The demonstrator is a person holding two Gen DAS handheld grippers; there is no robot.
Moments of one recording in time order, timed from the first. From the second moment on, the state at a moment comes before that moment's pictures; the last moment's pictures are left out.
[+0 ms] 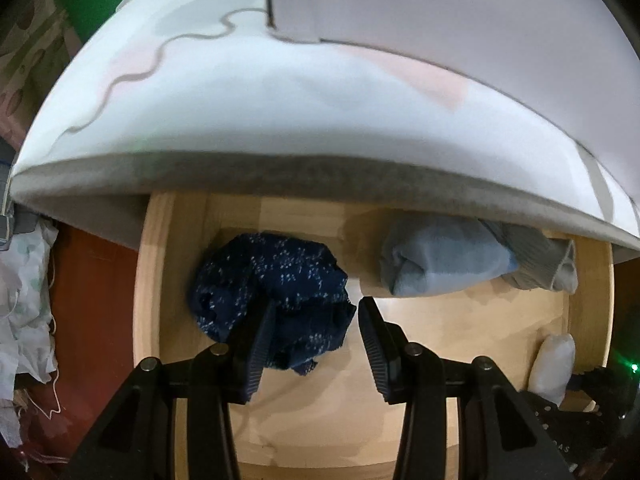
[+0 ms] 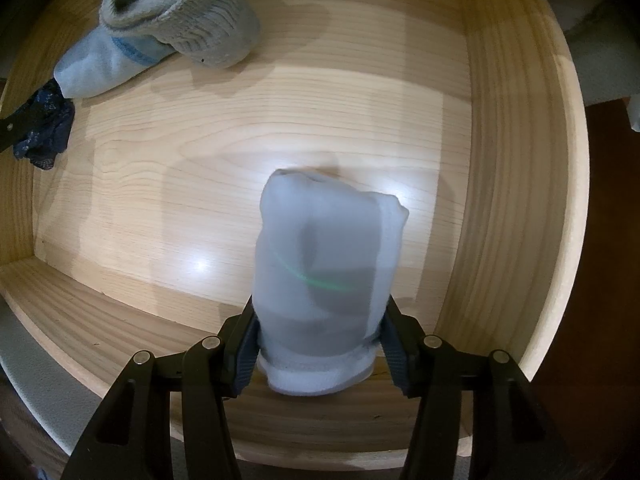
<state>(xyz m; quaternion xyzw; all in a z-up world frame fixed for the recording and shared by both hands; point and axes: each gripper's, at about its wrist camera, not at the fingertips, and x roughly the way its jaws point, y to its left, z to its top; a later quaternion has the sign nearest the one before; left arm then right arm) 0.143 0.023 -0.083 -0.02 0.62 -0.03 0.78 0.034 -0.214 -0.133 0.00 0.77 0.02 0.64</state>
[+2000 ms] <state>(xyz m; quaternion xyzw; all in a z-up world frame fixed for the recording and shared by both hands) 0.113 0.028 -0.087 -0.02 0.69 -0.02 0.72 0.035 -0.208 -0.128 0.00 0.76 0.01 0.65</state>
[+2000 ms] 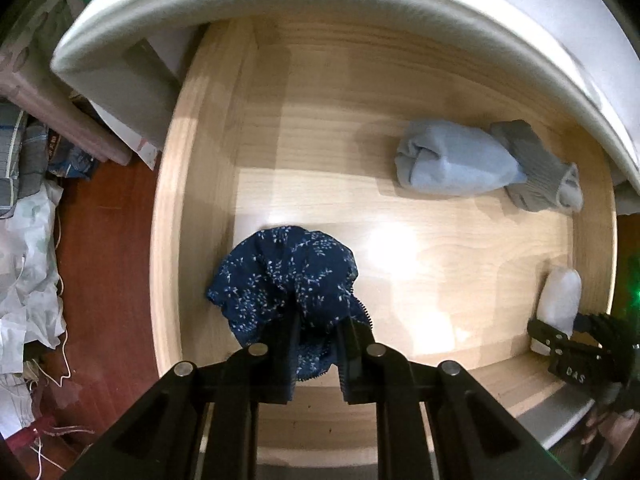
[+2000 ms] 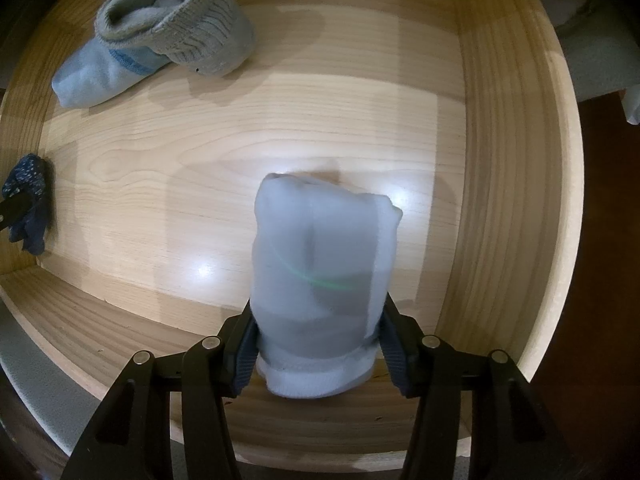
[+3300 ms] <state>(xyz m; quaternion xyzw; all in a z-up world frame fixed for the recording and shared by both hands) 0.056 0.043 0.139 -0.02 0.49 -0.08 0.87 0.035 -0.209 -0.122 0.00 0.76 0.01 0.65</state>
